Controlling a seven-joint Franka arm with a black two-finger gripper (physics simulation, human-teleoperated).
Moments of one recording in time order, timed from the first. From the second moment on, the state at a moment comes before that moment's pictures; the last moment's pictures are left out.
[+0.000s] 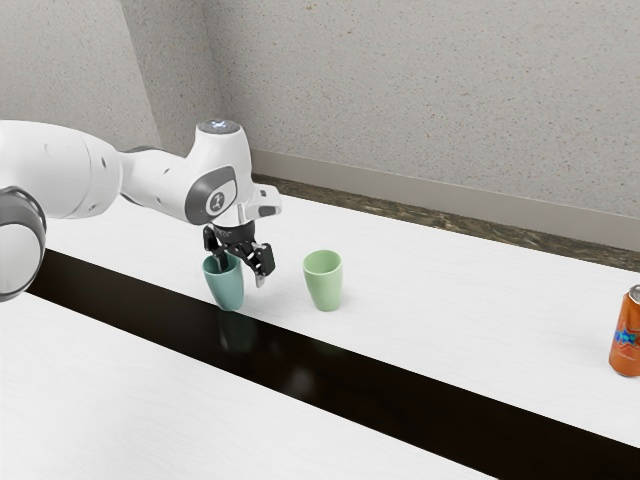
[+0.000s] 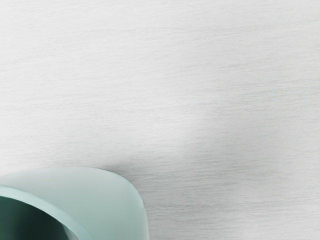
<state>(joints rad) 0.02 0.49 0.02 -1.72 0.11 2.22 0.02</state>
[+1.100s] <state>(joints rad) 0.03 0.53 0.02 -1.69 0.12 2.27 0.02</state>
